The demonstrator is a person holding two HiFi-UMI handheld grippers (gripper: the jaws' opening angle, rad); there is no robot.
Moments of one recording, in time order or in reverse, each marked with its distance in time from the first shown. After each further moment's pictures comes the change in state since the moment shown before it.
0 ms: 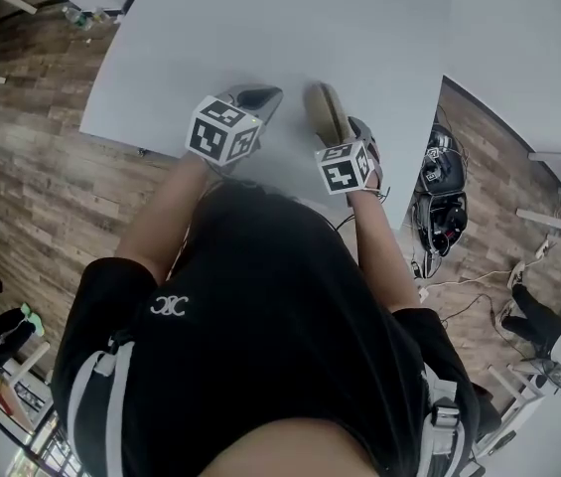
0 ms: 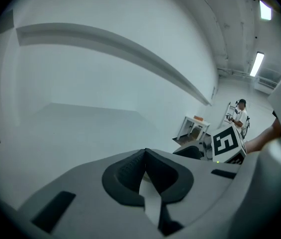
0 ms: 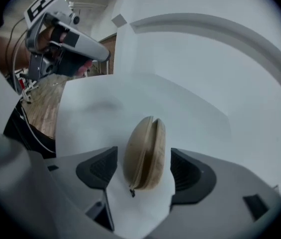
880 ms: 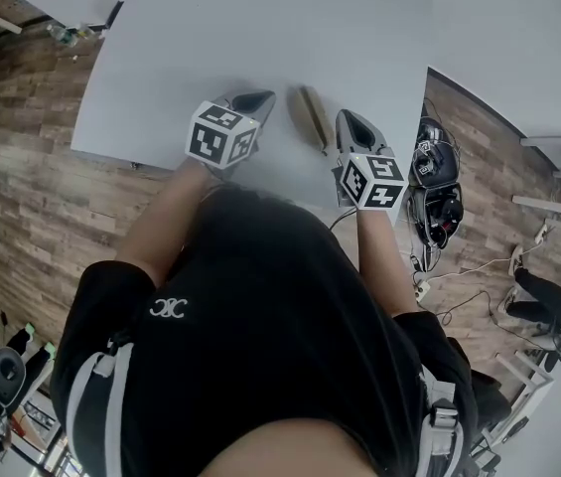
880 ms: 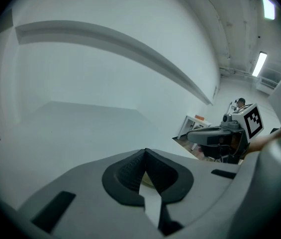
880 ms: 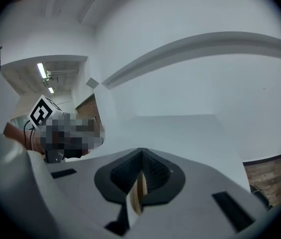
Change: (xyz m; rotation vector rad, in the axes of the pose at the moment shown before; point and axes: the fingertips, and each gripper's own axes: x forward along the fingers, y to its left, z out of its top) left arm 0.019 -0.013 0.001 -0.013 0.019 0.009; right arm -0.087 -0.057 0.047 0.501 -0.491 0.033
